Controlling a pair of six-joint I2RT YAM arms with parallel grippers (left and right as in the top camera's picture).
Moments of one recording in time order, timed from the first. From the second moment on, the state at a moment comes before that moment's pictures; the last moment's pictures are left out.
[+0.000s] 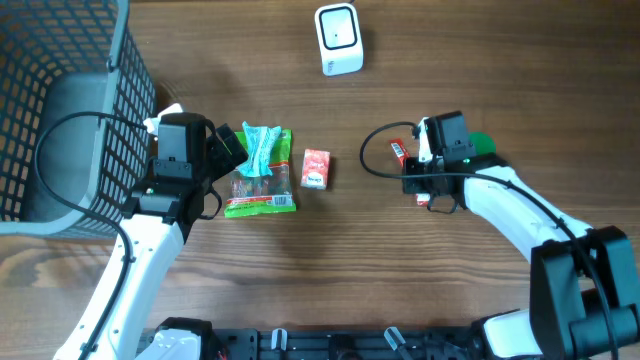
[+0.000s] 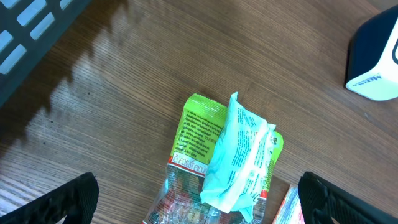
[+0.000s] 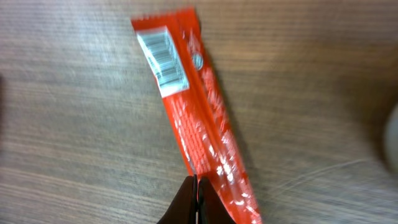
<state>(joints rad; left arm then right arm) -0.14 1.23 0.84 -0.49 -0.13 -0.63 0.25 1.62 0.82 -0.39 -0.11 0.23</state>
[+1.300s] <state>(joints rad) -0.14 1.23 0.84 -0.49 -0.13 -0.63 0.42 1.60 1.17 -0.56 -0.35 0.28</state>
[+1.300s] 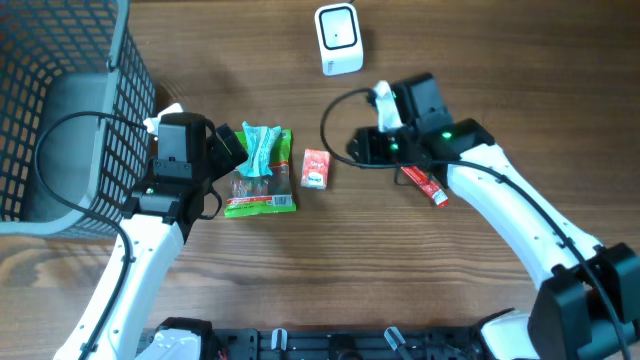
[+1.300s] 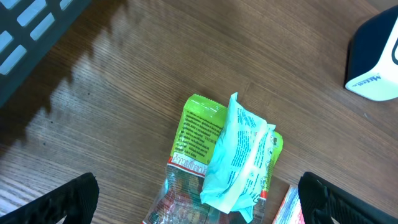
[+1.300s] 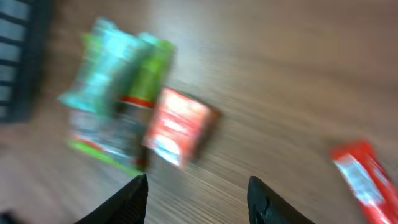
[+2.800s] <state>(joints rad) -0.14 1.23 0.84 -0.49 -0.13 -0.63 0.59 1.91 1.22 -0.31 -0.39 0.35</state>
